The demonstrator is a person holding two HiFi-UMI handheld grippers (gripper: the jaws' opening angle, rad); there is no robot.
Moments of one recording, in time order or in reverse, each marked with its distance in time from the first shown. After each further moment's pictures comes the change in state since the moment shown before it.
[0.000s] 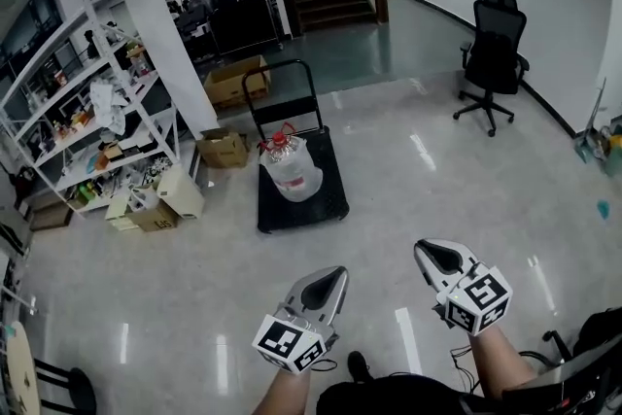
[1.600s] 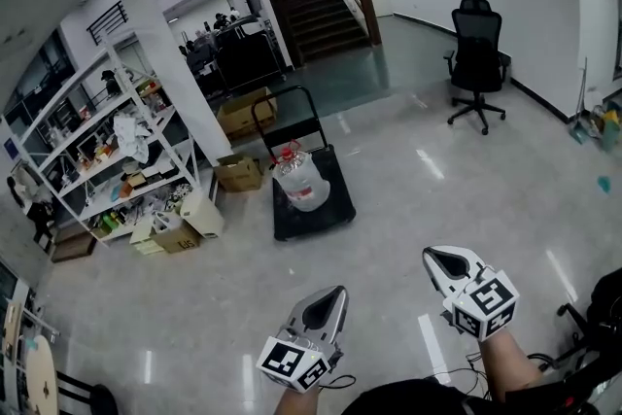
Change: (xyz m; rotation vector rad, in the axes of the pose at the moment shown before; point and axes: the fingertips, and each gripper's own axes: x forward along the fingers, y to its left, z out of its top) left arm -0.136 -0.177 0.023 0.046 -0.007 0.040; right arm -0.201 0.093 0.006 -0.014 -0.071 -0.057
